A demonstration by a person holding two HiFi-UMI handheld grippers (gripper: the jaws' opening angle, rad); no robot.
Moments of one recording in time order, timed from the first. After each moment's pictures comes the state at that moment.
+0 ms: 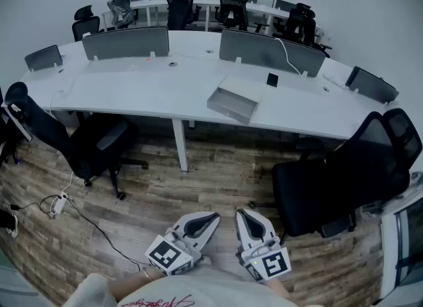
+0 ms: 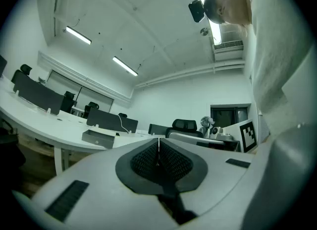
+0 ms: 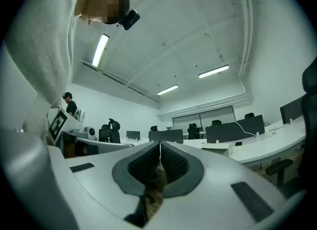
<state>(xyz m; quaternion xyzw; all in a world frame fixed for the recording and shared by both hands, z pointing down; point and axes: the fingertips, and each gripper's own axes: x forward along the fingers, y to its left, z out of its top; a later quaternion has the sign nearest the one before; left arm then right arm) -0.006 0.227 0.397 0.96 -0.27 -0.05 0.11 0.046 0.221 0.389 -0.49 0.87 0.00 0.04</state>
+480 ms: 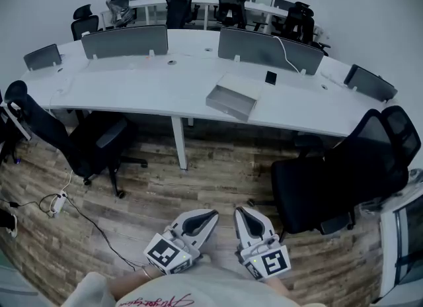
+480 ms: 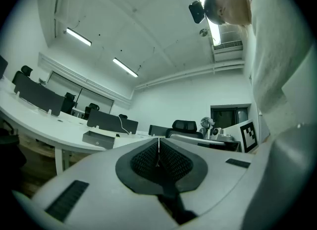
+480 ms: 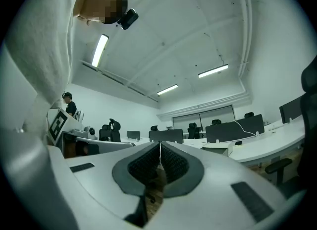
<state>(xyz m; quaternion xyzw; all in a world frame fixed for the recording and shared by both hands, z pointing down) -0.007 0.234 0.394 0.96 -0.27 -0.05 0.10 0.046 0.228 0.388 -0.49 0.87 0.00 0.05</state>
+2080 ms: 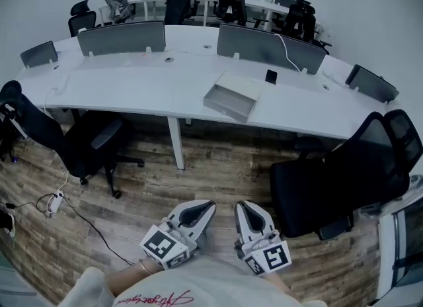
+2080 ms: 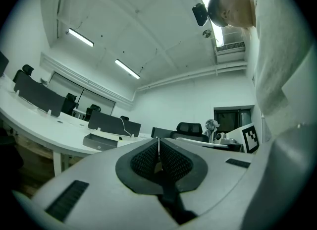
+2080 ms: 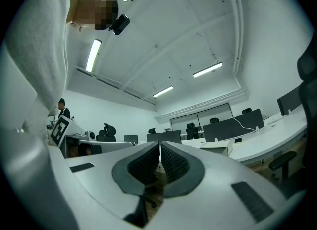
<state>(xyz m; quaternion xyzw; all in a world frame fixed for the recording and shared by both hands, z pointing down) -0.002 0.180 0.386 0.95 -0.28 -0.07 0.10 0.062 0.184 0.392 -0.49 0.87 -0.02 0.07</state>
